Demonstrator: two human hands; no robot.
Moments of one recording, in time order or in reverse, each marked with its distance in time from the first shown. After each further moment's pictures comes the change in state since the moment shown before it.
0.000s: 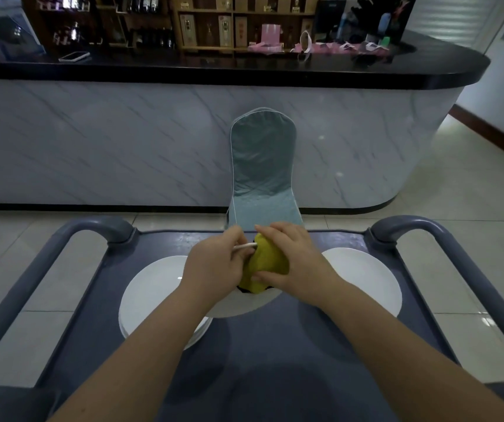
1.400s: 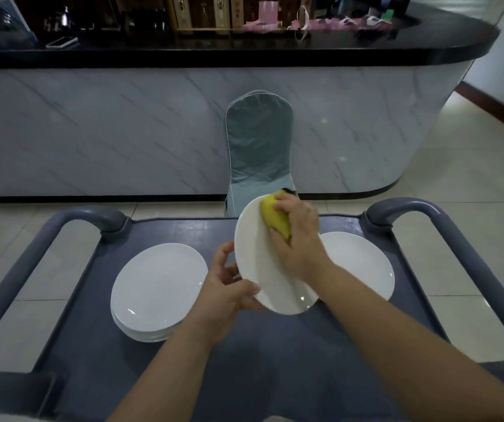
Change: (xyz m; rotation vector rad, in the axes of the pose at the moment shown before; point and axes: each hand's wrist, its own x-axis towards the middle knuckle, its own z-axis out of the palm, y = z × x) left_hand -0.054 0.032 0.042 -1.309 -0.201 -0.730; right_hand -0.002 0.043 0.017 0.111 0.386 0.032
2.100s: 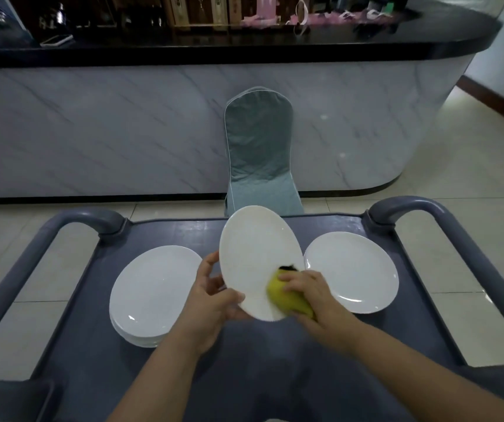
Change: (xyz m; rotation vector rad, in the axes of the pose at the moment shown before) left_hand 0.005 -0.010 -0.031 -0.010 0.071 -0.066; right_hand -0.100 0.039 -0.016 0.071 -0.399 -0.113
